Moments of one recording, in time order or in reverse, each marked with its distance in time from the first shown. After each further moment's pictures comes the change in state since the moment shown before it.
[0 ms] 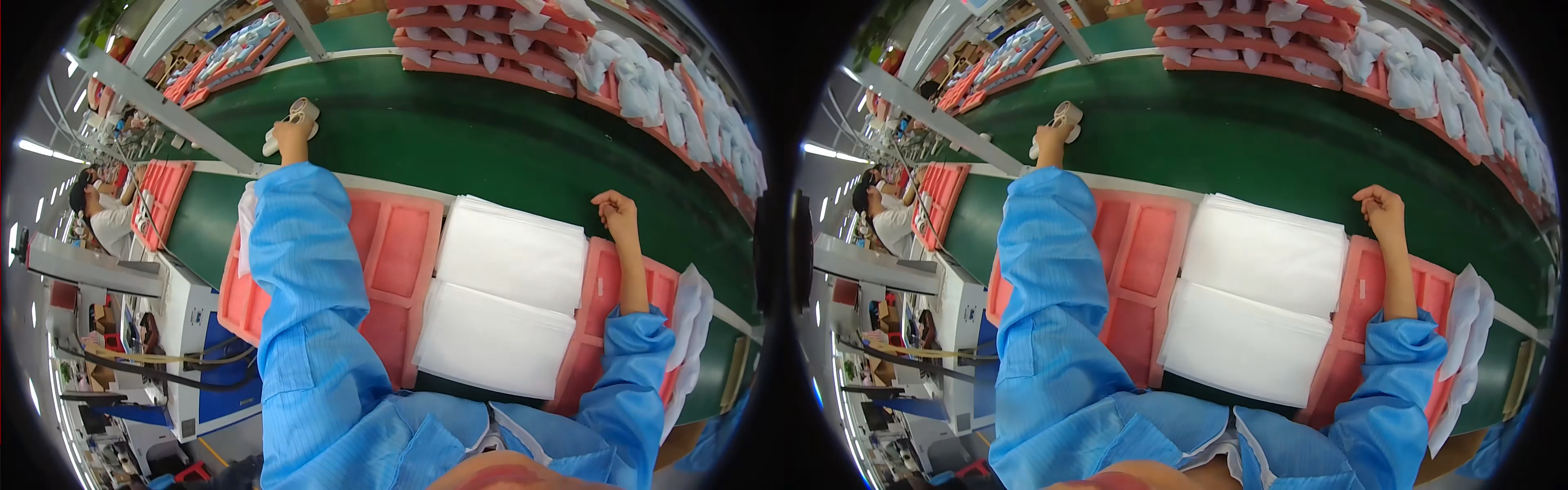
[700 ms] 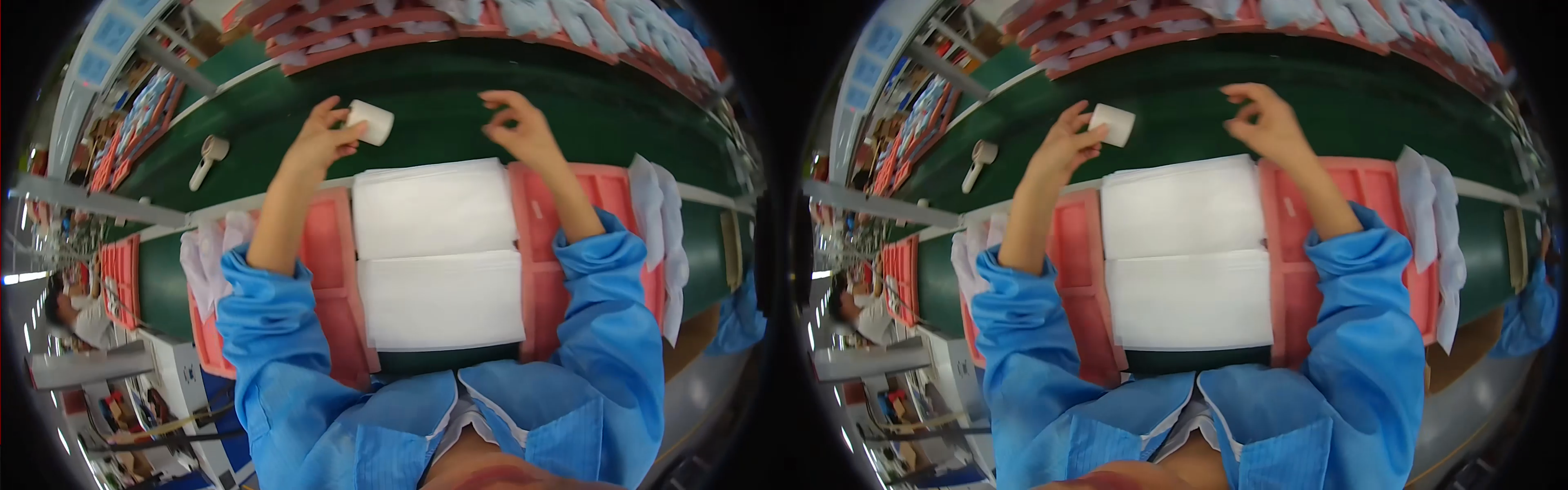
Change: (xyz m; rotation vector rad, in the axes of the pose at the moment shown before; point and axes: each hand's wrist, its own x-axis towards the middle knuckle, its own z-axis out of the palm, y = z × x) left_hand -0.239 0.136 0.017 -0.801 -1.073 0.302; right_hand -0.024 -0.064 0.015 0.129 0.082 -0.360
